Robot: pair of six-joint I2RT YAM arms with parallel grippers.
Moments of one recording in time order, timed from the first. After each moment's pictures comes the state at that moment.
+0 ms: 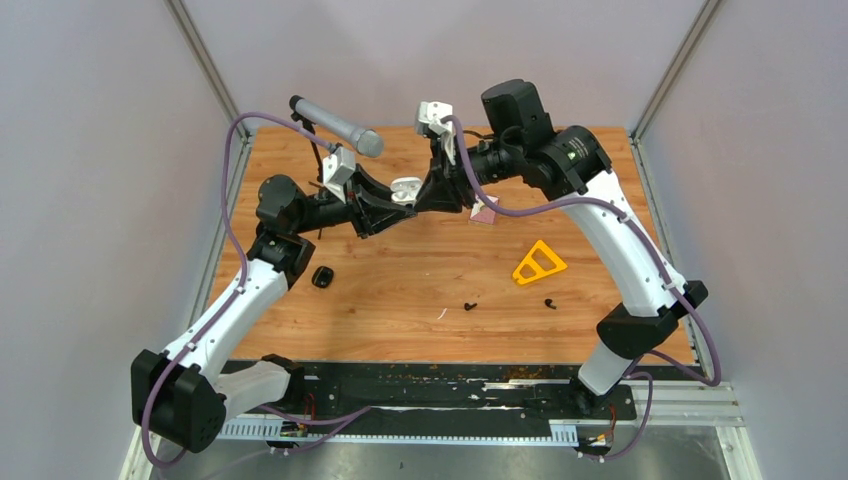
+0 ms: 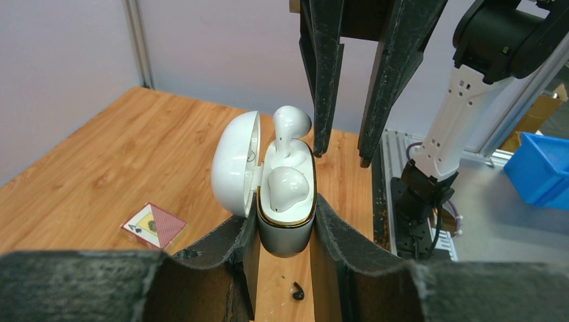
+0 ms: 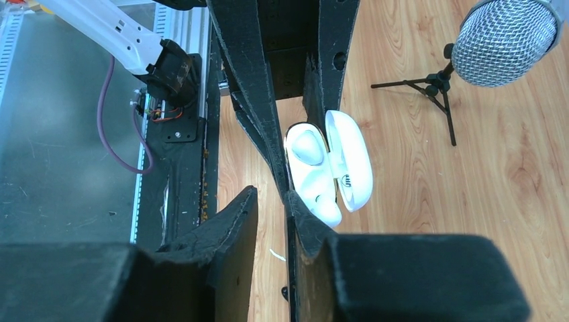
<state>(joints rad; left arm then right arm) -0.38 1.11 0.89 0.49 0.98 -0.34 0.69 1.68 2.19 -1.09 -0.77 -0.37</state>
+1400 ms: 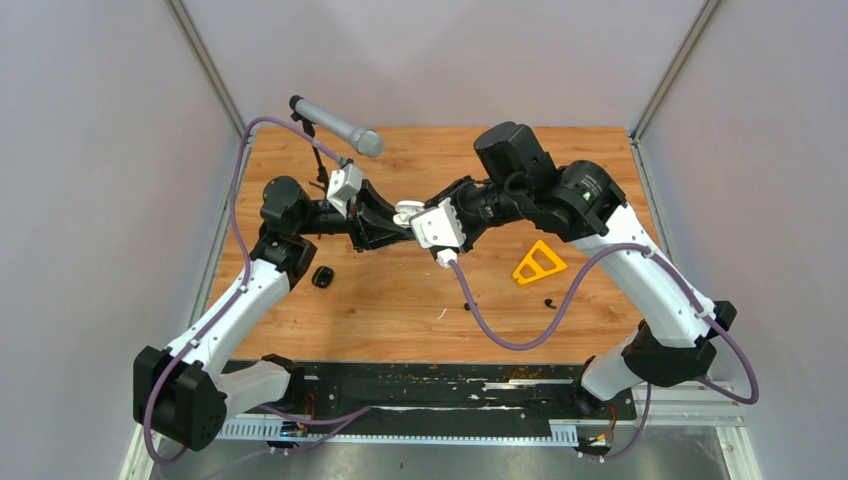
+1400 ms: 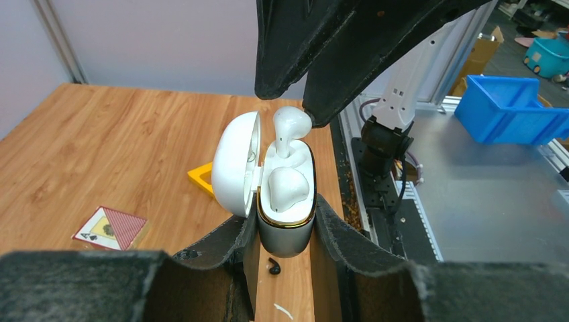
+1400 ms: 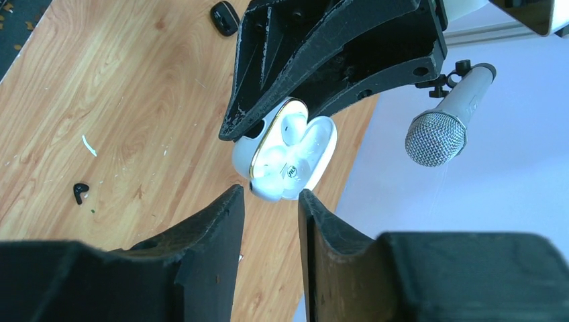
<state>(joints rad) -0.38 1.12 0.87 0.48 1.19 -0.29 0.88 1.52 2.04 -1.19 -0.43 -1.28</state>
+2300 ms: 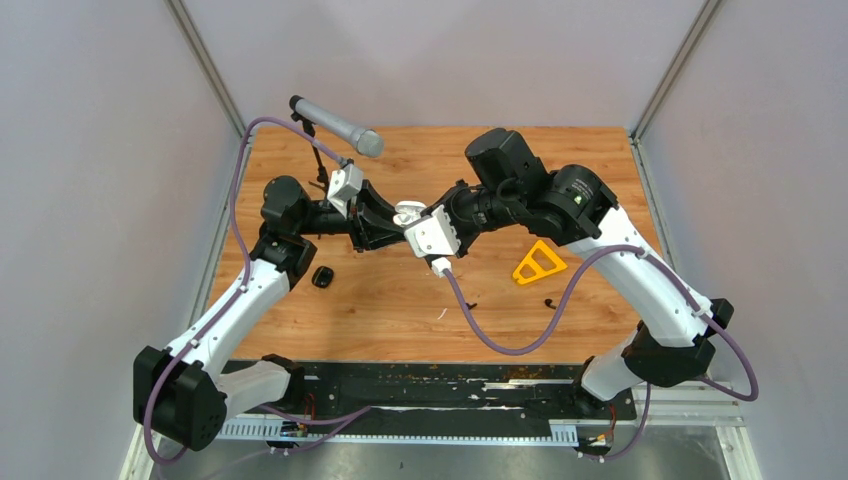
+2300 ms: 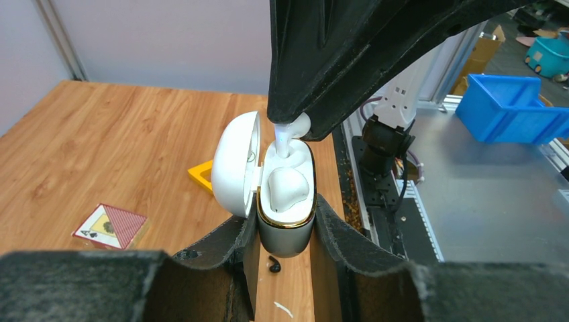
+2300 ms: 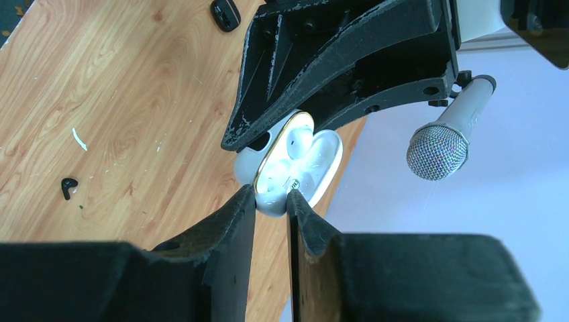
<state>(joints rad) -0.38 1.12 0.87 0.47 1.20 -0.27 0.92 1.52 2.01 -1.17 -0.39 -1.32</state>
